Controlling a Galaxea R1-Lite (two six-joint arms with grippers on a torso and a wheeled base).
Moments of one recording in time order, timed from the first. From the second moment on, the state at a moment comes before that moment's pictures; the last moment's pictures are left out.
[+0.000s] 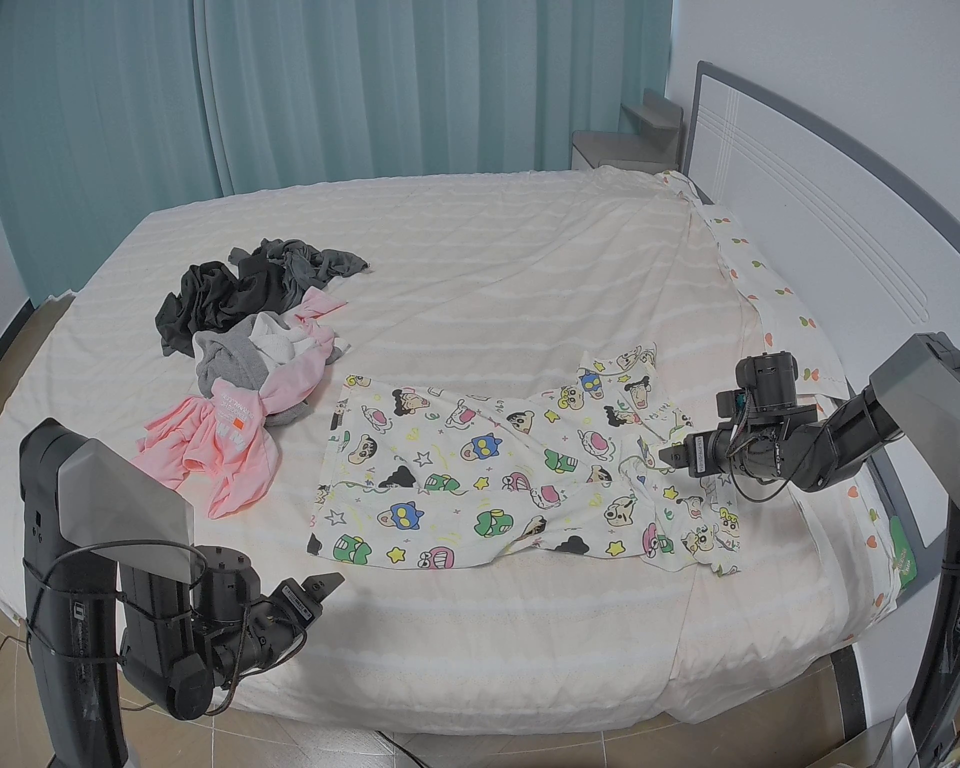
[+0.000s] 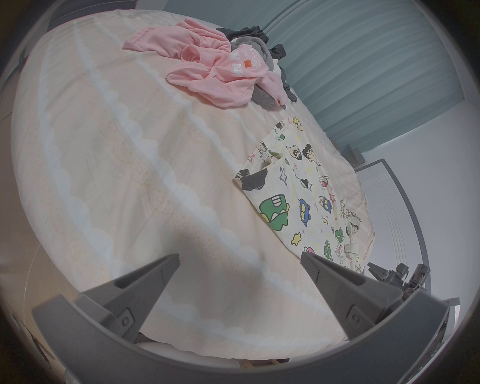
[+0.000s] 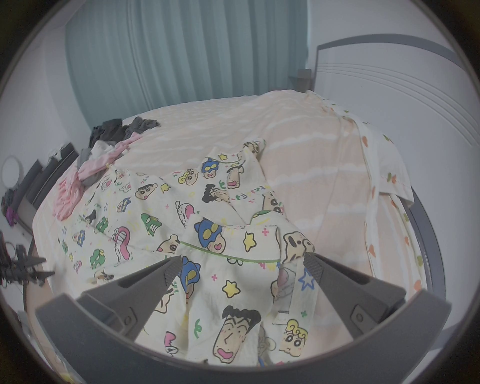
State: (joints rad) left arm -0.26 2.35 -0.19 -1.55 -0.04 -0.97; right arm 0.18 2.22 -1.18 -0.44 -0.03 -0.02
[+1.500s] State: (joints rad) left arm -0.26 2.35 -0.20 -1.55 -0.04 -0.97; right arm 0.12 2.36 -1.28 -0.50 0.15 -0.05
